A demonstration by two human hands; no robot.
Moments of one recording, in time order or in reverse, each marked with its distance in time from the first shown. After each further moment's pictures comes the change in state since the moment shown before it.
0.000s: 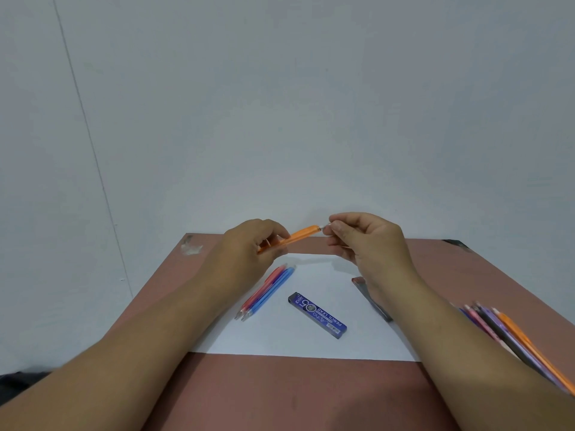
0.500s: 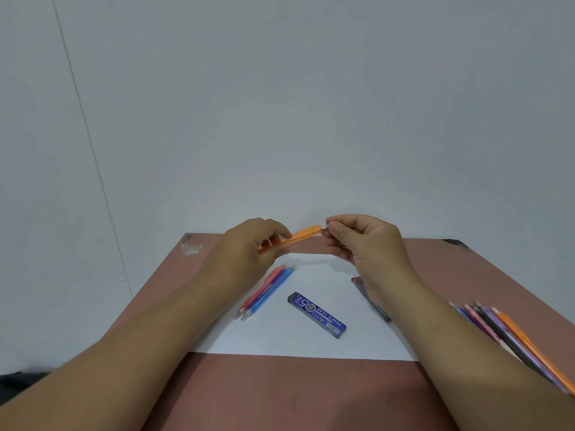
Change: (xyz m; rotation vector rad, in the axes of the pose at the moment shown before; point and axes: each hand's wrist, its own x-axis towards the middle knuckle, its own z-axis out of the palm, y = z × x) left_hand 0.000 0.001 0.002 0.025 0.014 0.033; right_hand 0.001 0.003 0.001 0.012 -0.016 -0.003
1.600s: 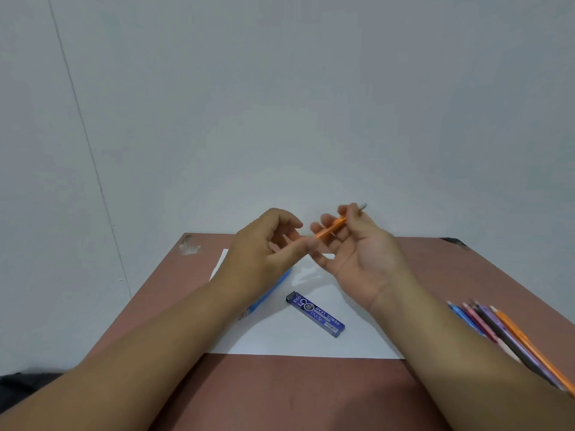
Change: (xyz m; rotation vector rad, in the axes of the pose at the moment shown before) left_hand -0.008 0.045 -0.001 -0.384 0.010 -0.130; right_hand -0.005 -0.004 0.012 0.583 -0.121 0.247
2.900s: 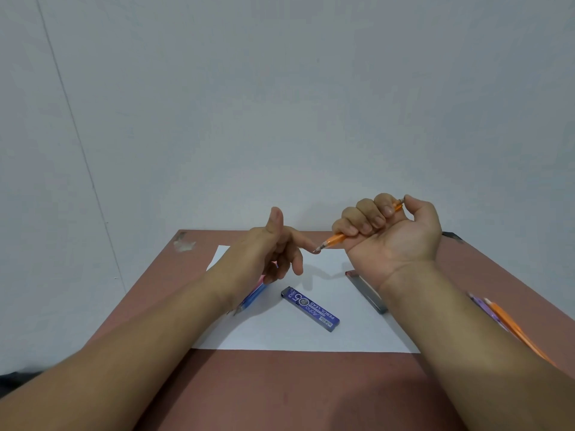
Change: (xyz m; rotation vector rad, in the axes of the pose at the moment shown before) left_hand -0.002 0.003 -0.003 -0.353 -0.374 -0.179; right_hand -0.008 -0.027 -0.009 0.448 -0.058 -0.120
